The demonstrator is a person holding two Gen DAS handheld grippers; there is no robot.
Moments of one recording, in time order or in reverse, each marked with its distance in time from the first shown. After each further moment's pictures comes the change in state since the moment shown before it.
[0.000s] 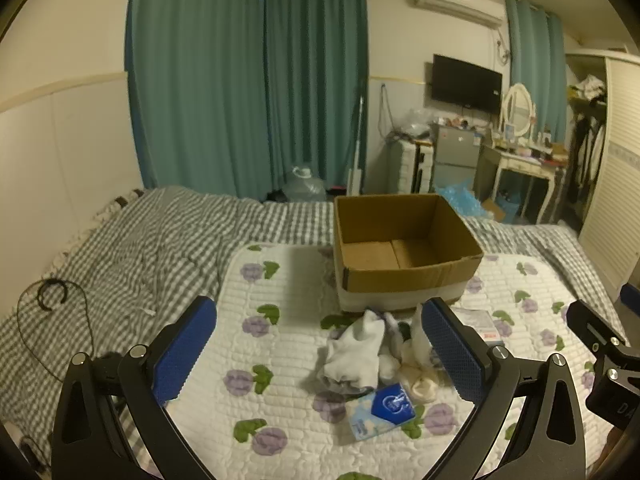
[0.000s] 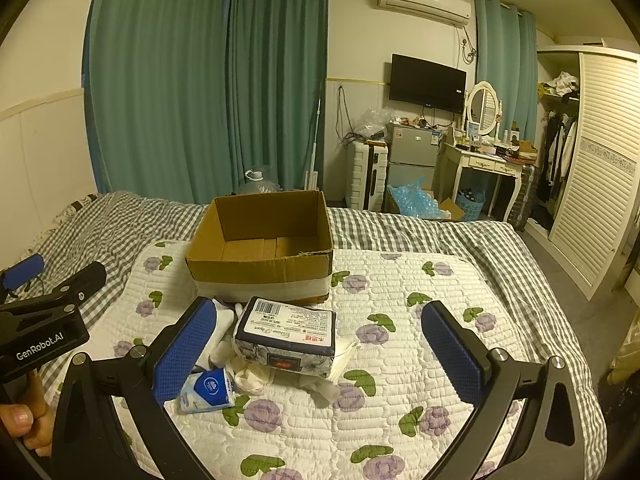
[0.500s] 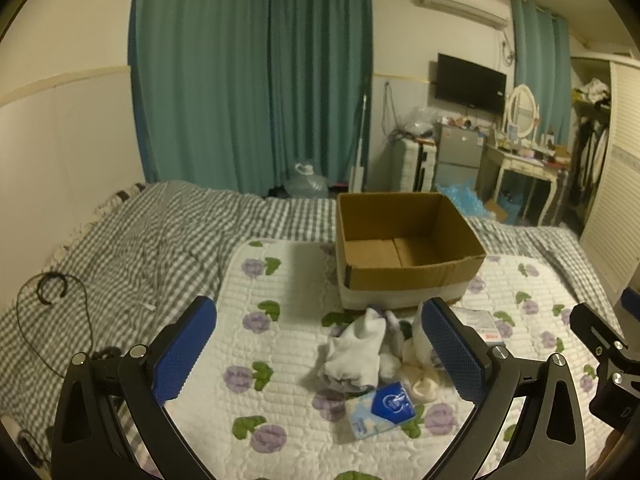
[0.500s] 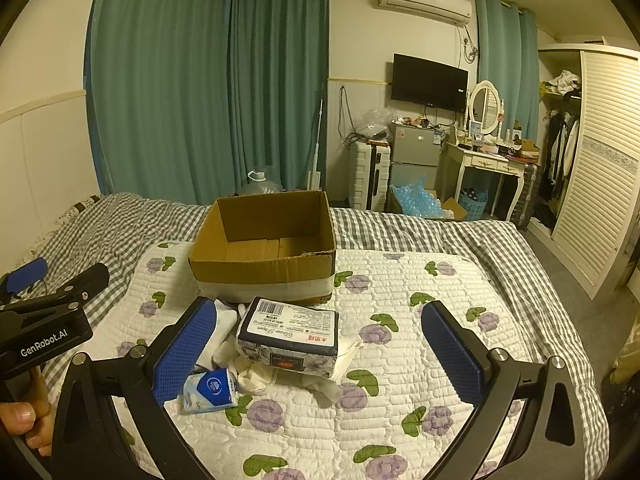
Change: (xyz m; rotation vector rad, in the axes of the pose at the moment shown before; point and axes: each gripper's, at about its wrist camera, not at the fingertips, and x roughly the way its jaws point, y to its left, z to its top) left arm 0.002 0.001 -0.003 -0.012 0.012 0.002; right arm 0.005 0.005 -0.003 -0.001 0.005 0.009
